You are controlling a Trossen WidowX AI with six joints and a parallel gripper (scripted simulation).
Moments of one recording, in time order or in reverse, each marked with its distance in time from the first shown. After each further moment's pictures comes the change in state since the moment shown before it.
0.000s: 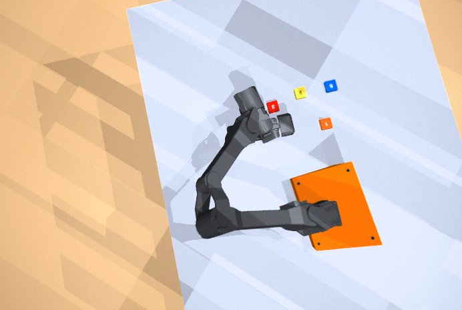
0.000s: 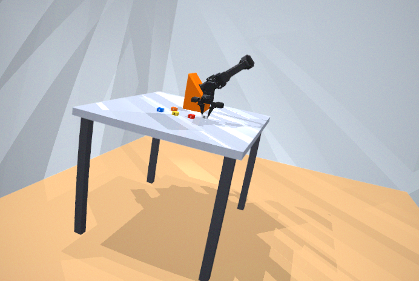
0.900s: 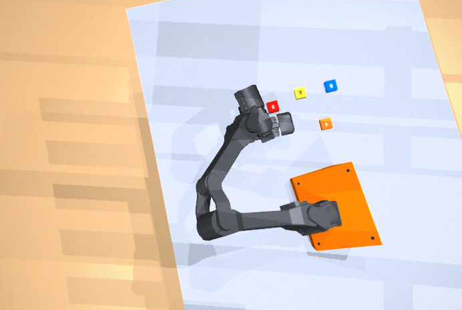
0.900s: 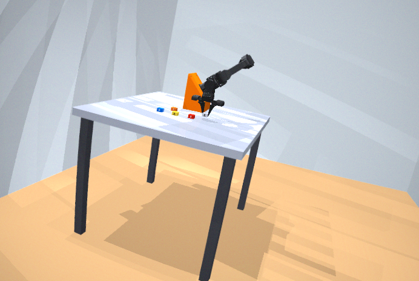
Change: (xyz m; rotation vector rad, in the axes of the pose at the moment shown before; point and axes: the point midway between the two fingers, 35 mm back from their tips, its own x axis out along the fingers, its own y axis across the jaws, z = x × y) arm -0.011 0.001 0.002 -0.010 -0.006 -0.002
